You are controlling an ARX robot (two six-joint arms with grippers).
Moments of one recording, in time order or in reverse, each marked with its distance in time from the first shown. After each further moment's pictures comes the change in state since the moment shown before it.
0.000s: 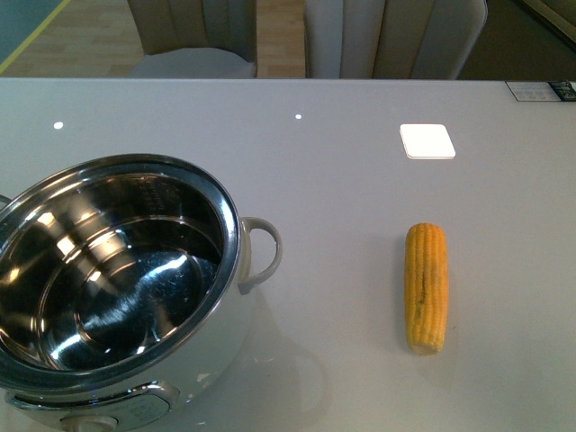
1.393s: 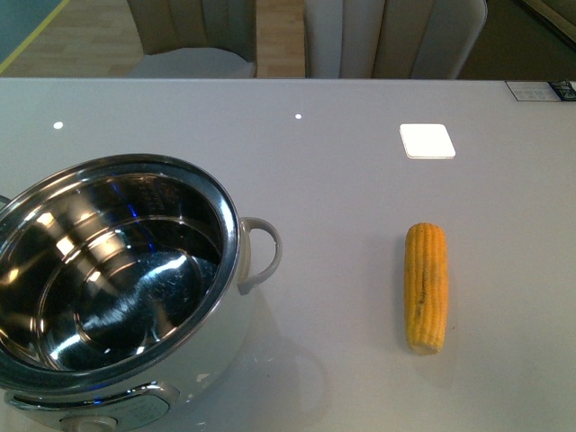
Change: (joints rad) left arm 0.105 0.610 0.000 0.597 0.103 -0.002; right arm 0.000 0.000 0.000 0.000 0.000 0.000
